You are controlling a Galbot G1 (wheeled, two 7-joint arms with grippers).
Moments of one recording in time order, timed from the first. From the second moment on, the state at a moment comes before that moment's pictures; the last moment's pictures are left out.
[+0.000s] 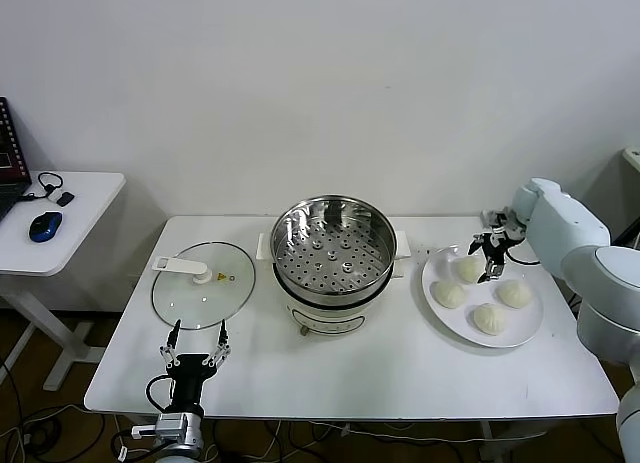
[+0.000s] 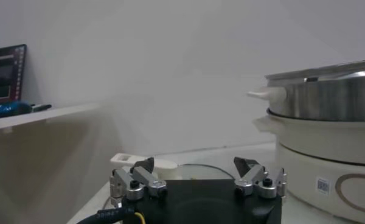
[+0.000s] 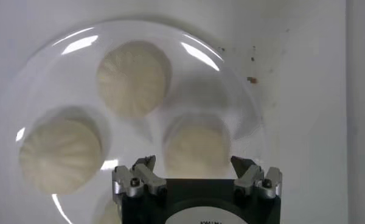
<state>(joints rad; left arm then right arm) 1.57 -1.51 -0.55 -1.80 0.06 -0.22 -0.09 0.16 1.13 -1.06 0.13 0.13 0.32 -1.09</state>
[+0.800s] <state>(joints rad) 1.57 -1.51 -0.57 -1.79 0.05 -0.23 -0.09 0.16 1.14 -1.03 0.11 0.09 0.32 -1.09</state>
